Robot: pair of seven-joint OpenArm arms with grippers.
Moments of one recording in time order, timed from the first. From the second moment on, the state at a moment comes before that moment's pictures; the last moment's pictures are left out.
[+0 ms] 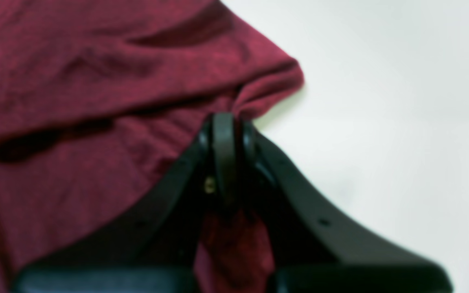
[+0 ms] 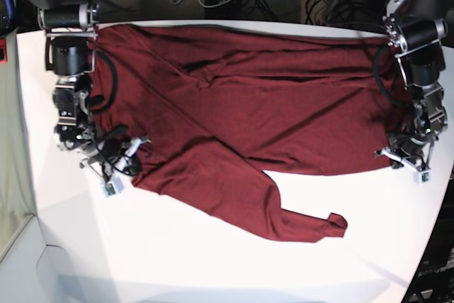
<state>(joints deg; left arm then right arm) -26.2 -23.2 -20.1 30.5 -5.3 -22.9 12.1 20.1 13.3 3.5 52.7 4.0 32.8 -23.6</state>
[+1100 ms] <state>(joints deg) -16.6 -17.8 -30.9 59.8 -3.8 -23.5 29.0 3.3 15.3 10.5 86.6 3.1 33.1 -25.8</state>
